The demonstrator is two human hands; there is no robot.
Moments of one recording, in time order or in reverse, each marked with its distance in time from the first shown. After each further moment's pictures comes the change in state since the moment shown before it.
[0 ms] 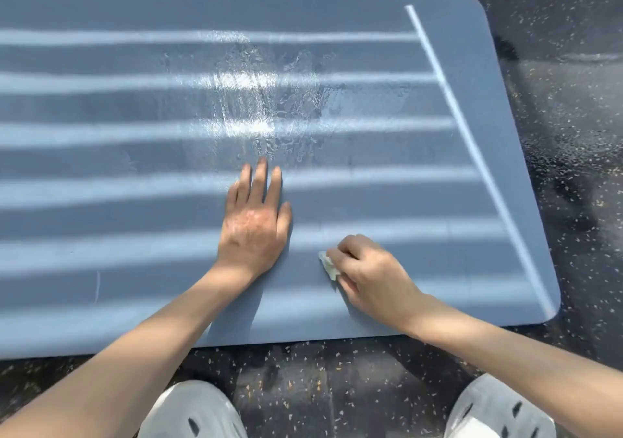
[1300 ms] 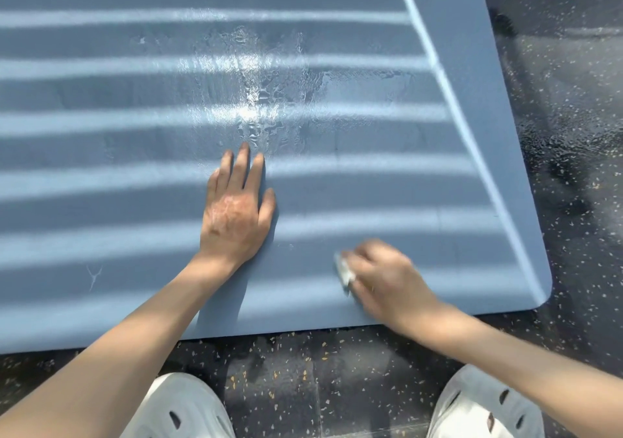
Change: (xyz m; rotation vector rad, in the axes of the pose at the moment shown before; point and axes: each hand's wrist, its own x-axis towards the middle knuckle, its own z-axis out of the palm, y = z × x) left_hand 0.001 0.003 -0.002 -0.122 0.032 -0.044; right_hand -0.040 0.015 -0.010 0.096 -0.083 0.077
